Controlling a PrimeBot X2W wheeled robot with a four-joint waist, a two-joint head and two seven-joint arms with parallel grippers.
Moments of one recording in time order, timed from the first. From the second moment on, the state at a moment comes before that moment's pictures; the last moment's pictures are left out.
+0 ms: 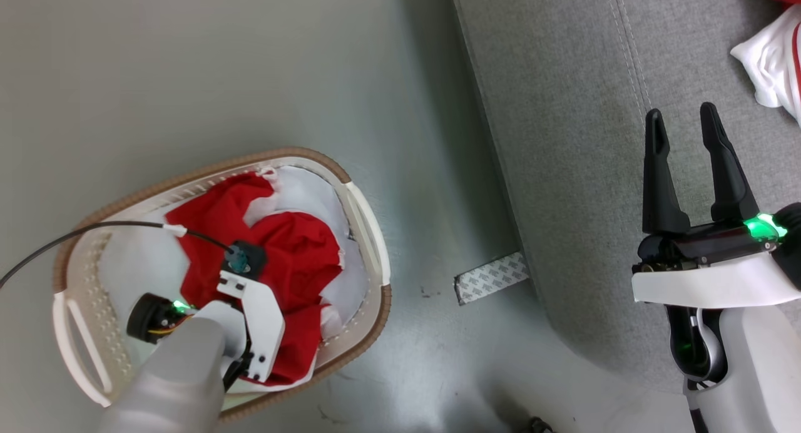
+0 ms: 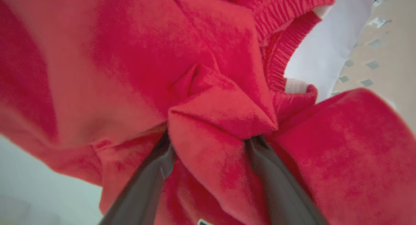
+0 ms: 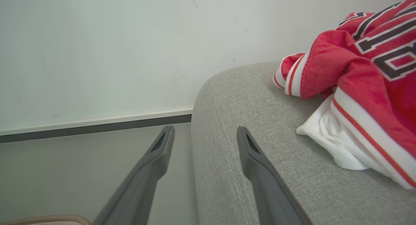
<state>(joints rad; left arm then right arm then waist) -0.85 0.17 -0.71 1.27 -0.36 -0.13 0.15 -0.46 -0.06 0.11 0.11 0.38 0.13 -0.26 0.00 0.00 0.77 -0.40</state>
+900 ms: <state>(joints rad) -0.66 0.07 -0.78 1.12 -0.65 -0.13 -0.14 -0.37 -0.10 0.13 0.19 0.36 0.13 -0.26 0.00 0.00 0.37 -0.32</state>
